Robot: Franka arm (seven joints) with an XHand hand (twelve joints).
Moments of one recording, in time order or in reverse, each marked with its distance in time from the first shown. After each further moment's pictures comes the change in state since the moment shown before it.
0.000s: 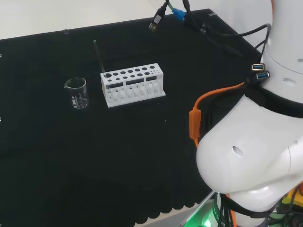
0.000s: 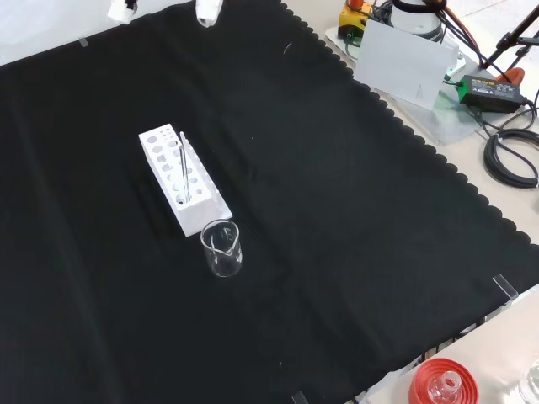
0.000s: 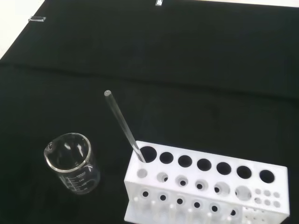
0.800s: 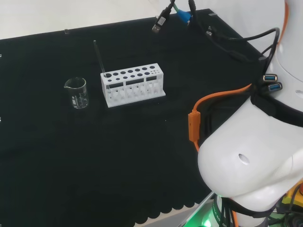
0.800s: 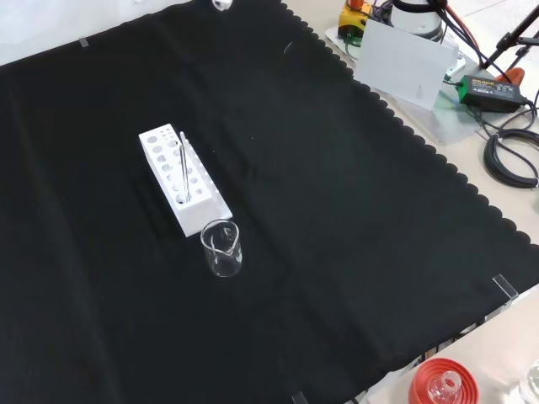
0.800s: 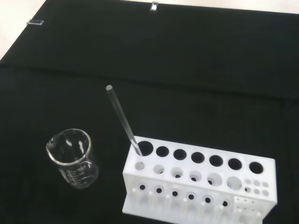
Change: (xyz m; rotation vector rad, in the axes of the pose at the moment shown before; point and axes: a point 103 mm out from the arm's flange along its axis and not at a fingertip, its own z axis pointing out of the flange) arm 0.002 -0.032 -0.010 -0.020 -0.011 0.020
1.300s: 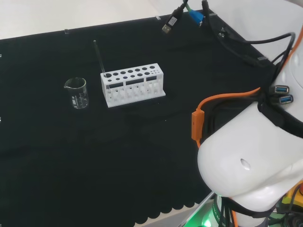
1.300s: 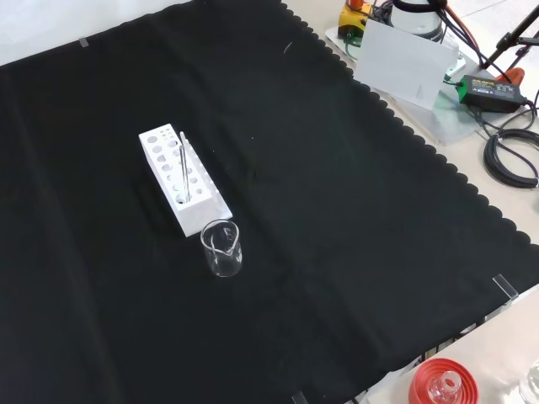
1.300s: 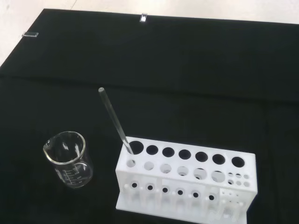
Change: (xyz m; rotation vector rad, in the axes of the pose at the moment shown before) arm -0.011 -0.040 -0.014 -0.035 0.003 0.034
